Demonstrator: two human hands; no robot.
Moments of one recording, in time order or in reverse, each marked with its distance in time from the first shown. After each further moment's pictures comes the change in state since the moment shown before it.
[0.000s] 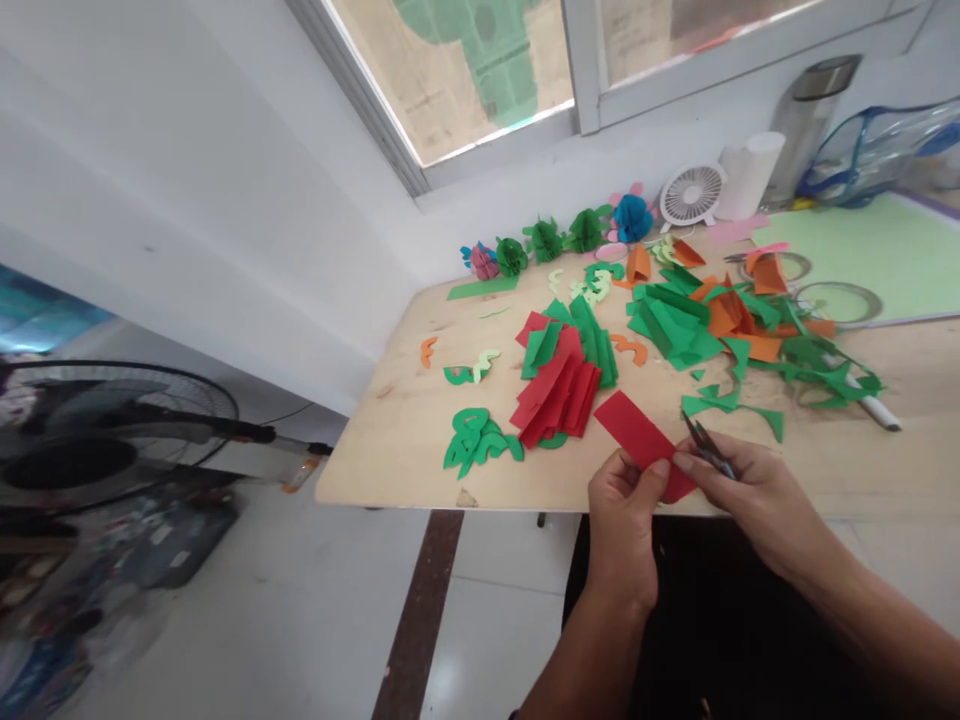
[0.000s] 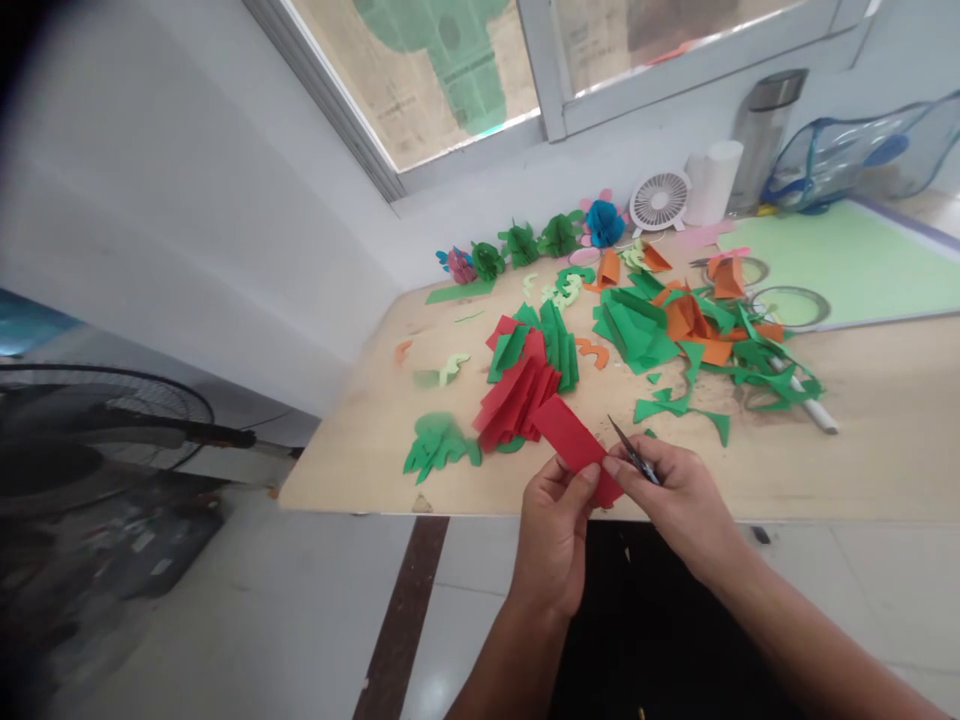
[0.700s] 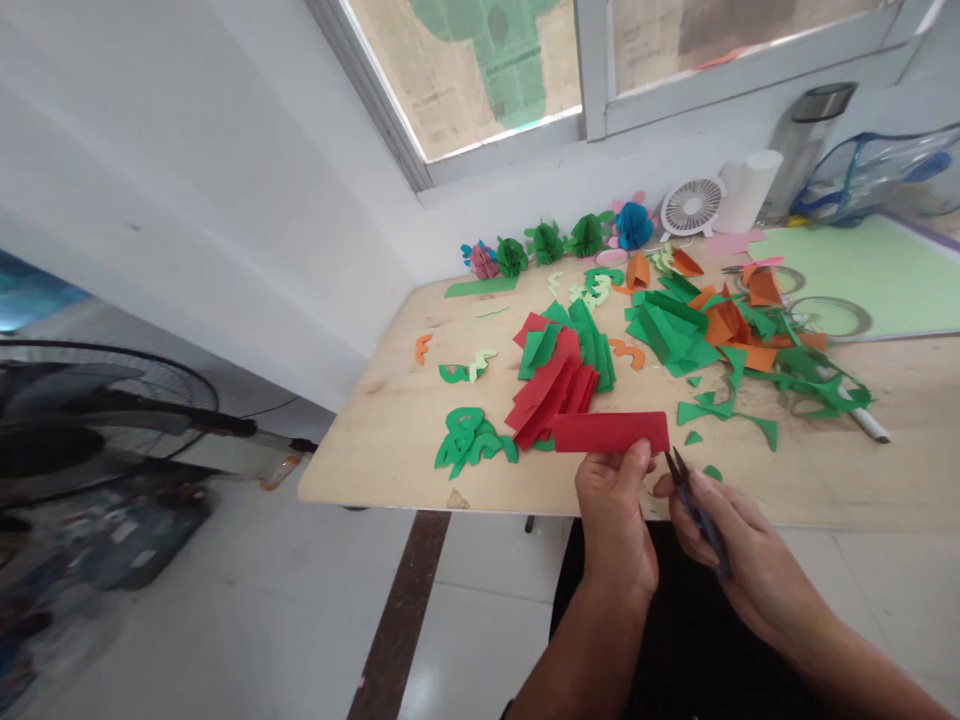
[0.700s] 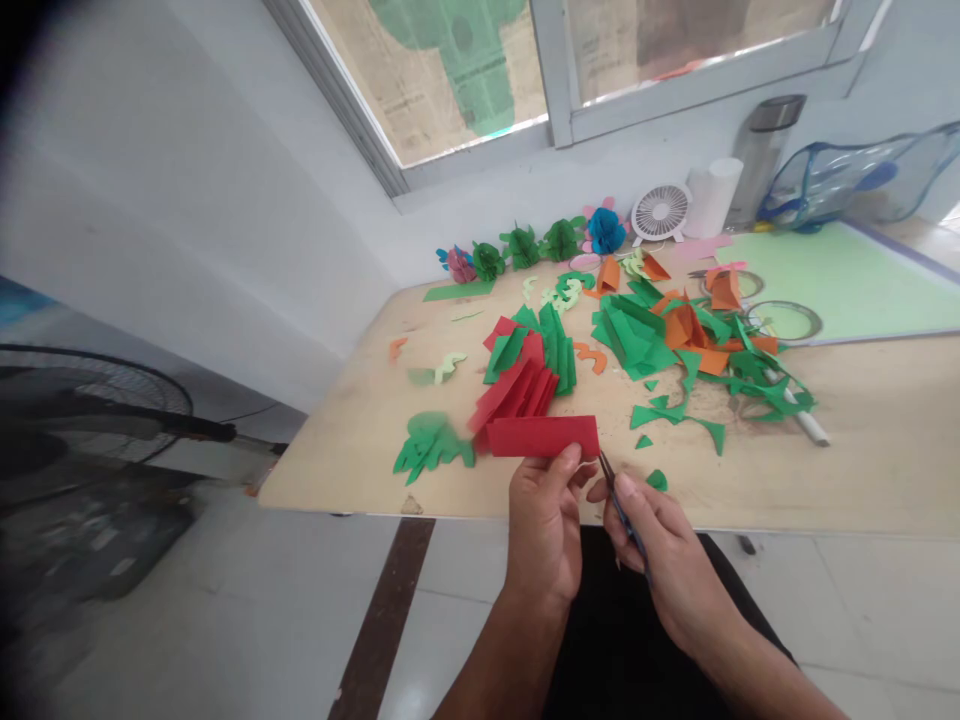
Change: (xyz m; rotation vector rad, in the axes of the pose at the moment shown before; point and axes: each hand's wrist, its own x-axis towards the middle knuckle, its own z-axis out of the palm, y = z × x) left_hand 0.011 0.003 0.012 -0.109 0.150 0.092; right_hand -0.031 0.015 0.023 0.450 -0.023 0.202
